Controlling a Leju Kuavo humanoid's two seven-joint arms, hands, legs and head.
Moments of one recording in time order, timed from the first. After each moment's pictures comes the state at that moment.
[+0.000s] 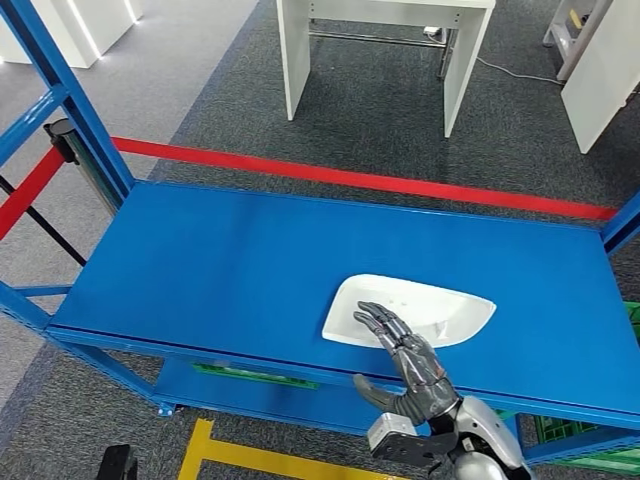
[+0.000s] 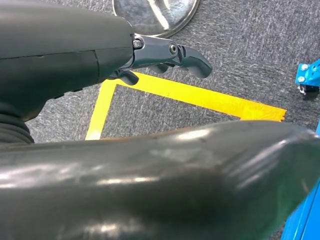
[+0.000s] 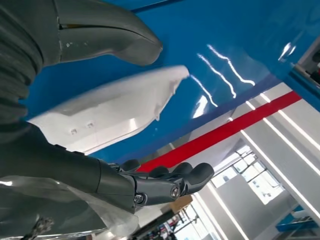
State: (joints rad) left arm -0.11 -0.17 1.17 -0.20 -1.12 0.05 -0.29; right arm -0.02 -0.27 0.57 -1.55 0.60 -0.13 -0.32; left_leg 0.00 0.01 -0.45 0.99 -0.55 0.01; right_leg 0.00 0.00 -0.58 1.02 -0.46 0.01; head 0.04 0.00
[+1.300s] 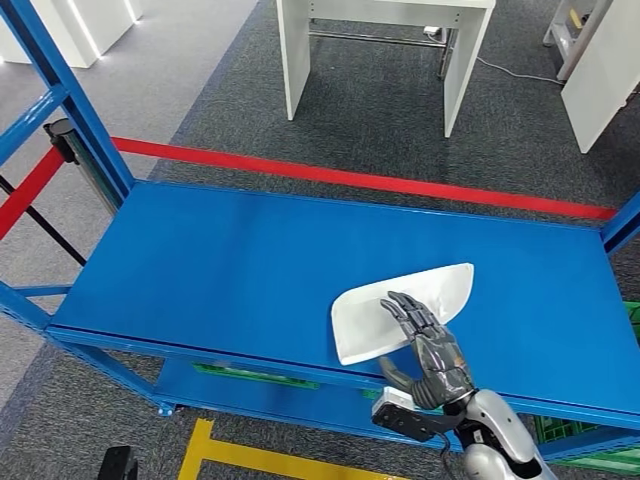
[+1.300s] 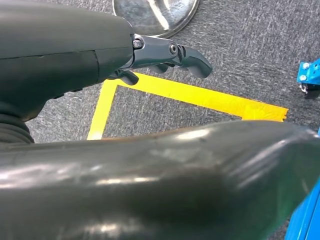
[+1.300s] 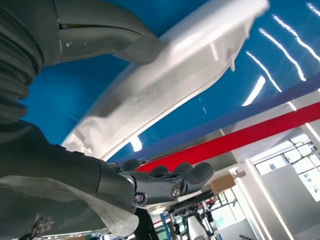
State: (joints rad) left arm -0.11 -0.16 1.17 -0.20 -1.13 0.05 -0.29; right arm -0.03 -0.27 0.49 -1.48 0.76 -0.17 -0.20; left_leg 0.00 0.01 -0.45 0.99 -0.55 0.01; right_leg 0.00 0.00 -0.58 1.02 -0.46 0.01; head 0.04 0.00
